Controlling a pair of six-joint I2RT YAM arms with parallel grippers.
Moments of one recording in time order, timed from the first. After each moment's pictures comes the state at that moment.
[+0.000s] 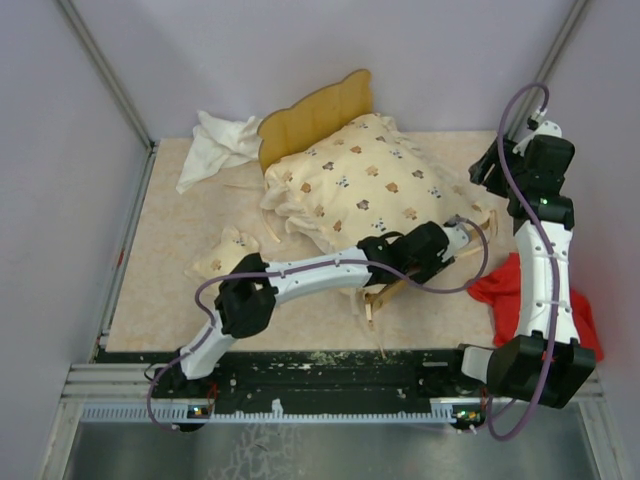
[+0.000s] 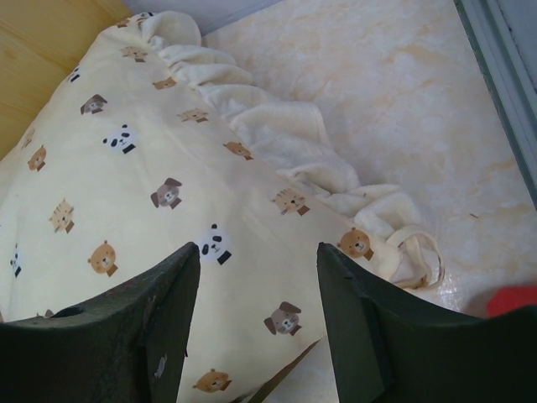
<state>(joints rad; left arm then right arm) -1.22 2.21 1.95 -0.39 -0.22 0.00 -0.23 1.22 1.29 -0.52 -0.21 0.27</state>
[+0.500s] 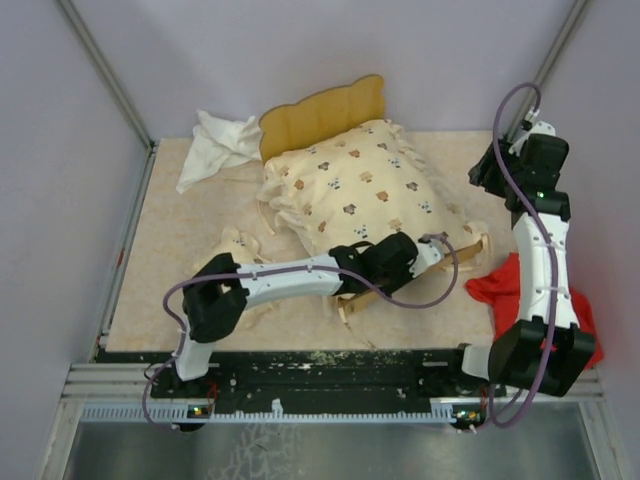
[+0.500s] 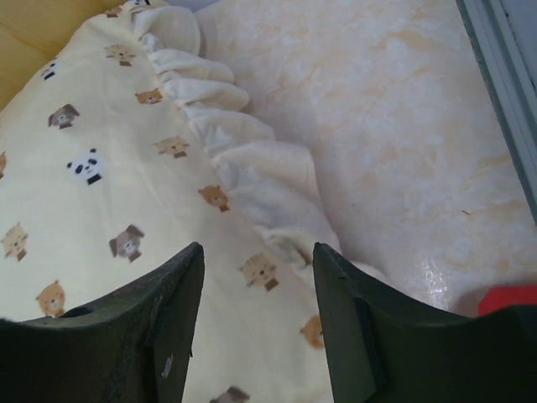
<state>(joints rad) -1.21 2.05 1.63 -0.30 -0.13 0.04 -0.23 1.26 1.29 -0.52 -0.20 0.24</state>
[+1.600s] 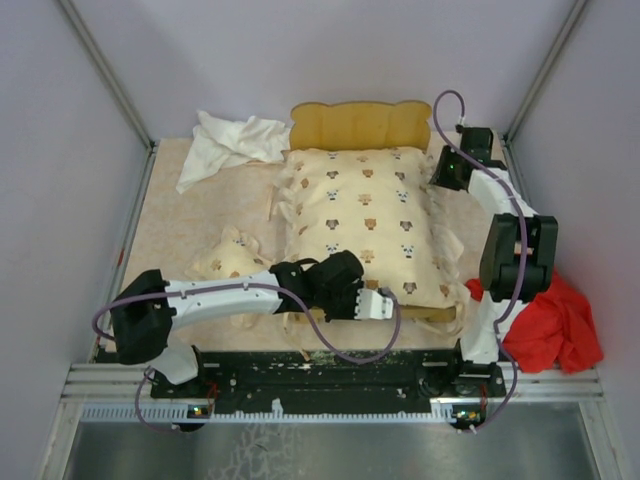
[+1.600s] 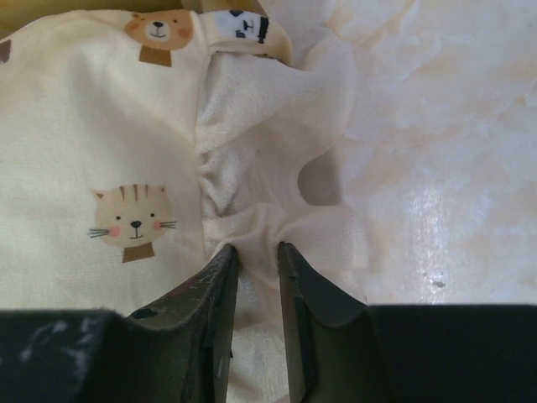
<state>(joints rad) -1.20 1.59 1.10 -0.39 0.15 0.56 -0.05 1.86 1.45 -0.38 -0.15 0.22</state>
